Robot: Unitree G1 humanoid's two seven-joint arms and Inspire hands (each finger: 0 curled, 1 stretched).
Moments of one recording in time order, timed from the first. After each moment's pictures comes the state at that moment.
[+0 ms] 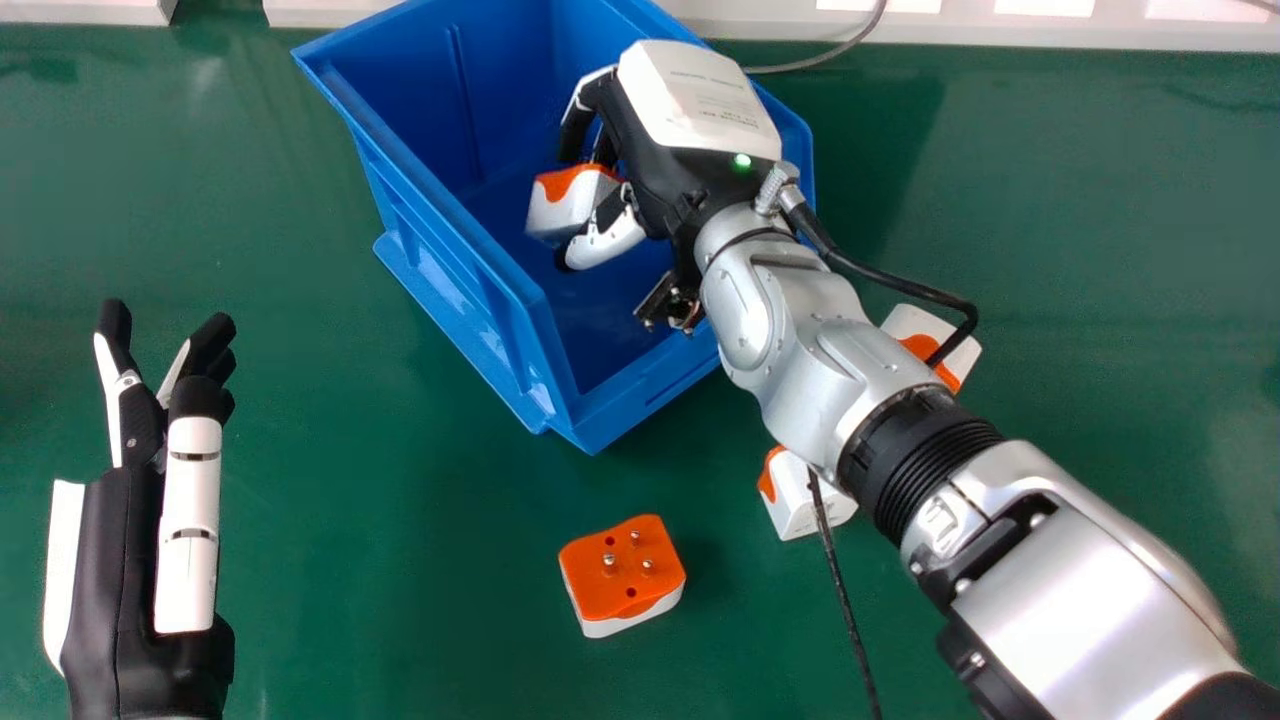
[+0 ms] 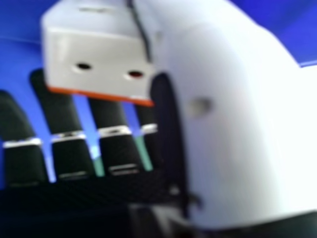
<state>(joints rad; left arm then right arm) 0.40 0.06 0.24 -0.10 -0.14 -0.45 -0.11 -1.03 0.04 0.49 1.07 -0.64 0.08 -0.25</state>
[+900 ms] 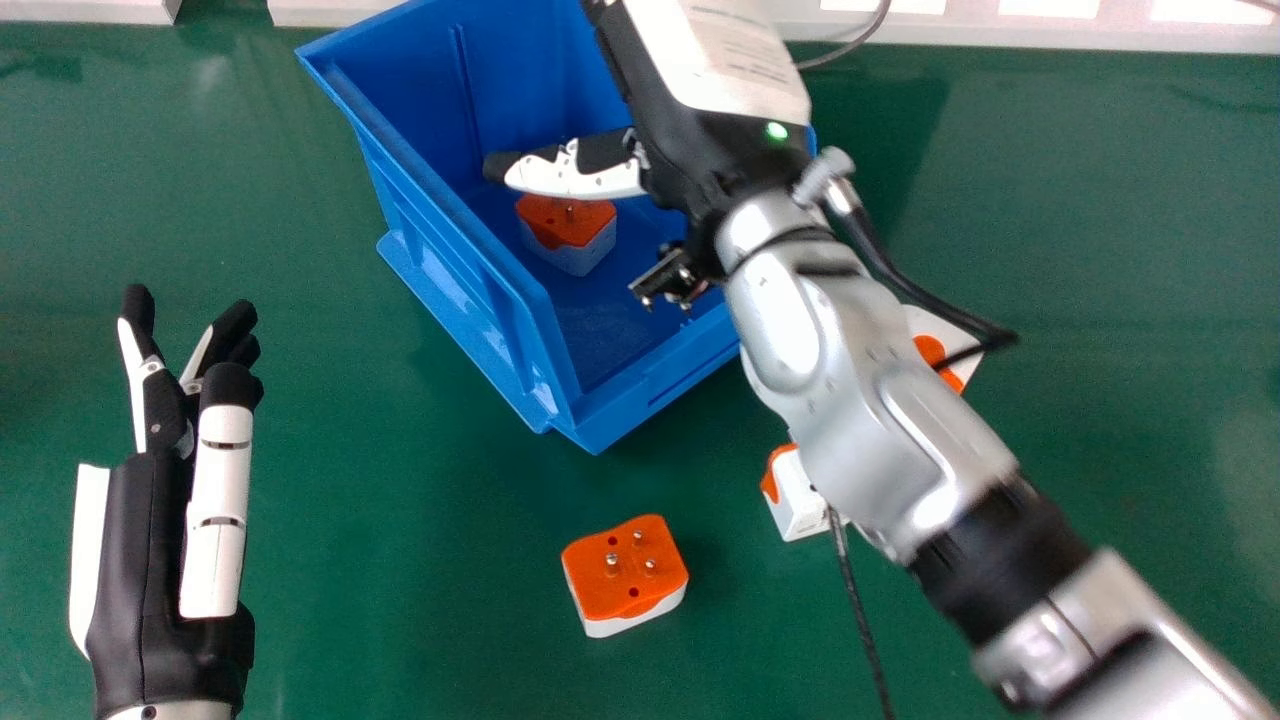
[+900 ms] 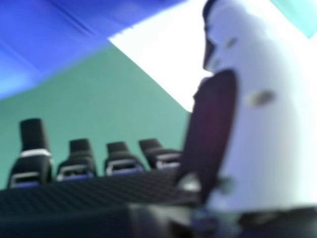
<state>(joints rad) 0.38 0.05 0.21 -0.10 -0.12 -0.44 -0.09 -0.66 -0.10 0.48 0.21 -0.70 0.22 -0.19</state>
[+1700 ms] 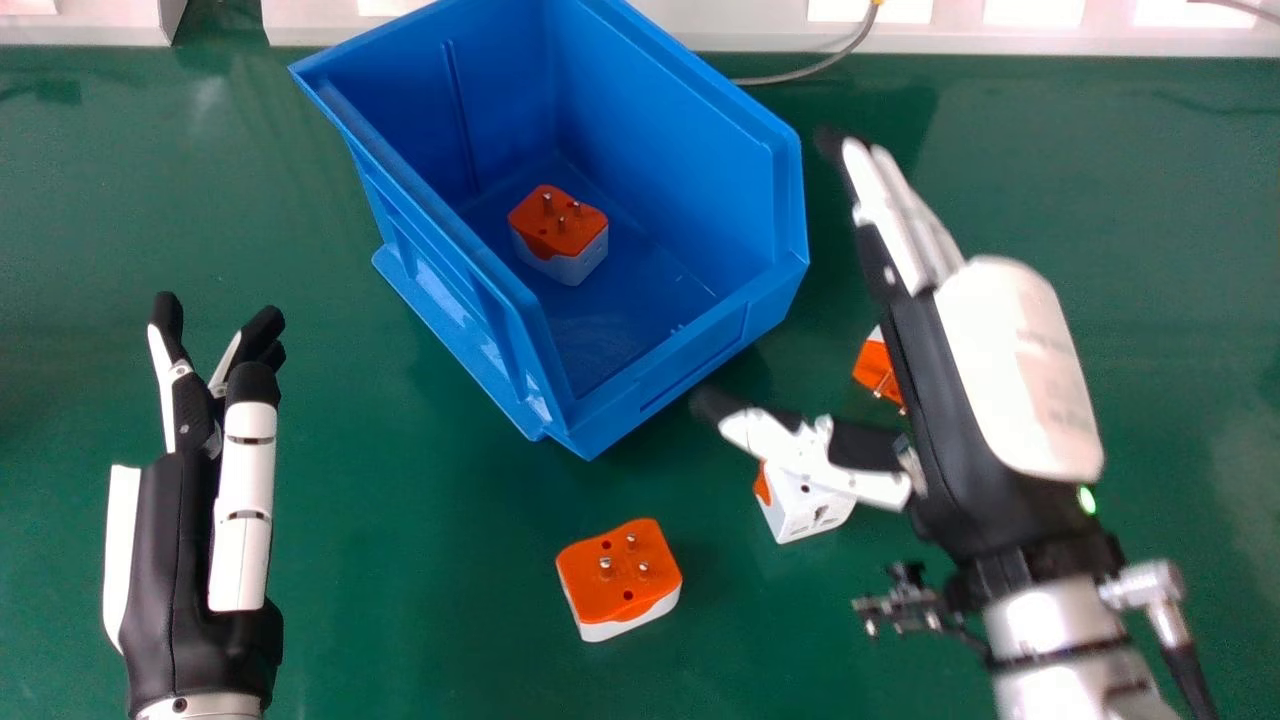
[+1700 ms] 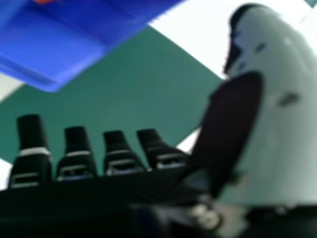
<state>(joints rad) 0.37 0.04 0.18 -0.08 -0.12 -0.43 -0.07 0.25 -0.28 0.32 -0.40 -0.76 0.01 -0.26</state>
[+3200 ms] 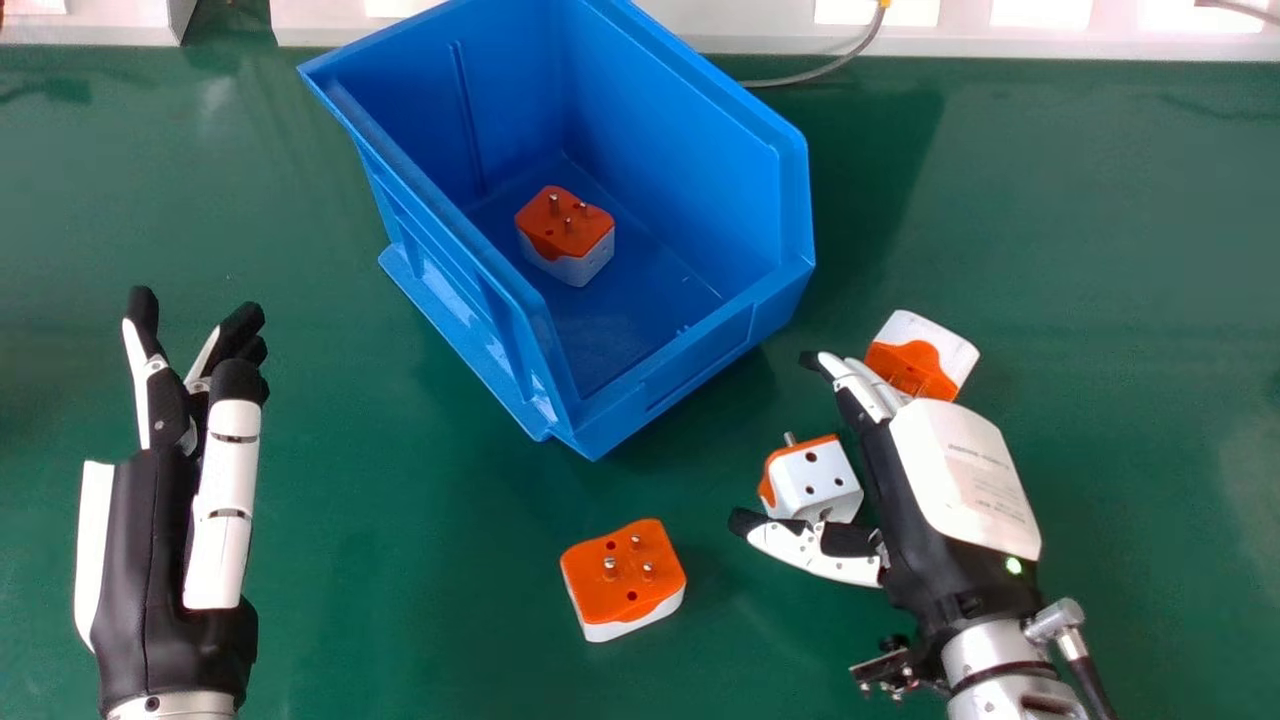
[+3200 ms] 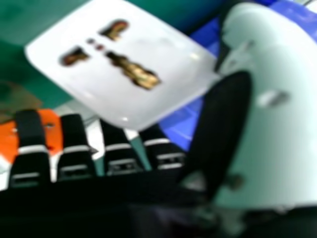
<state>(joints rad) 0.36 0.06 0.22 -0.08 -0.13 -0.43 -0.09 0.05 -0.21 0.32 0.19 -0.78 0.00 -0.33</state>
